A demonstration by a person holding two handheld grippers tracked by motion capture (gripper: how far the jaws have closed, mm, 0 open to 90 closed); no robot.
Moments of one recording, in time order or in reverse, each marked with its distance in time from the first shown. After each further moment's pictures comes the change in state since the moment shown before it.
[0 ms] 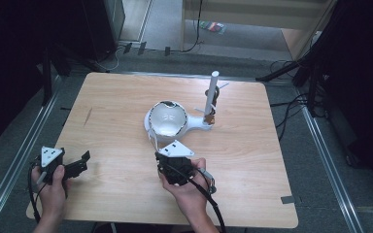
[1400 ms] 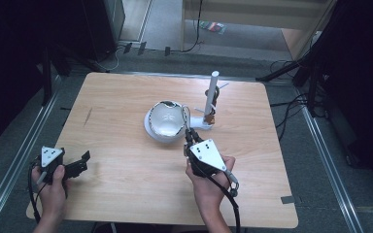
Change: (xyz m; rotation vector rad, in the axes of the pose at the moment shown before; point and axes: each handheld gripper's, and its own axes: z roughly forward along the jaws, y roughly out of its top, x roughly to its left) left arm 0.000 0.000 0.000 0.000 0.000 0.001; right arm -0.052 -0.009 -0.031 -0.402 -0.301 -0.080
